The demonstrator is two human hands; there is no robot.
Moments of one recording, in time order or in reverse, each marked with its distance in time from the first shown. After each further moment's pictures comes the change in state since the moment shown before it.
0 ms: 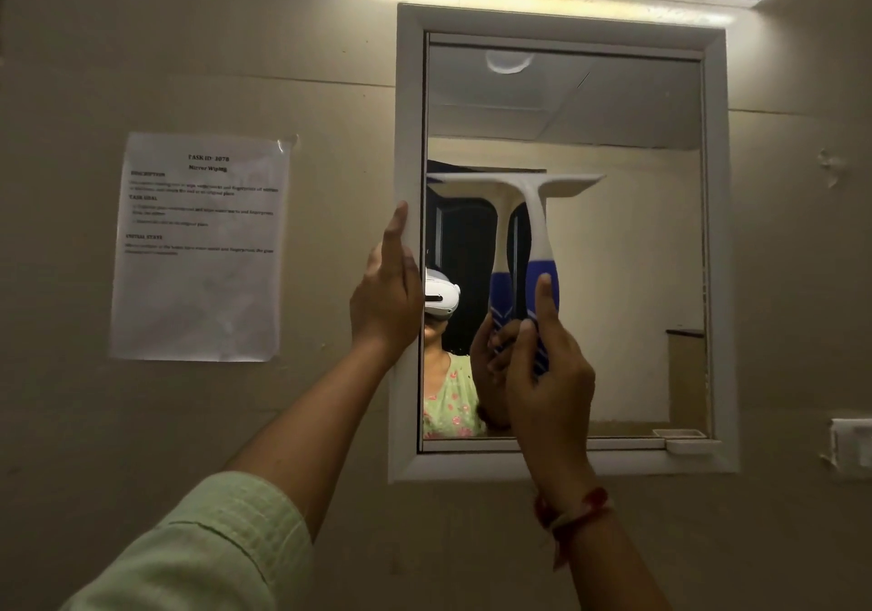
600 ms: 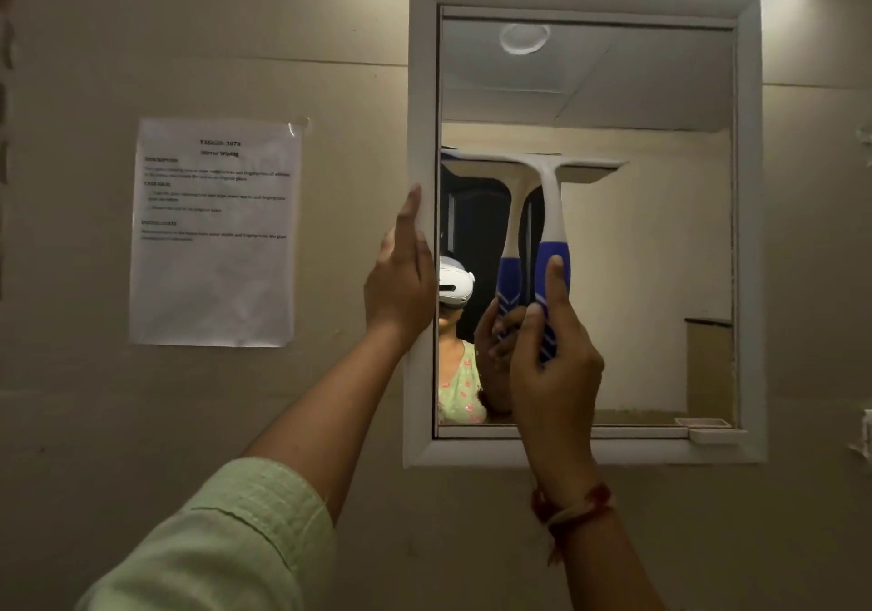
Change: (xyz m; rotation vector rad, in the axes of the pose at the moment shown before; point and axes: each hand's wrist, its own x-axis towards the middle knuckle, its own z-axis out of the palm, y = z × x) left_hand 0.000 -0.002 0.000 -0.019 -0.013 -0.017; right_hand -0.004 -0.012 0.009 0.065 0.028 0.073
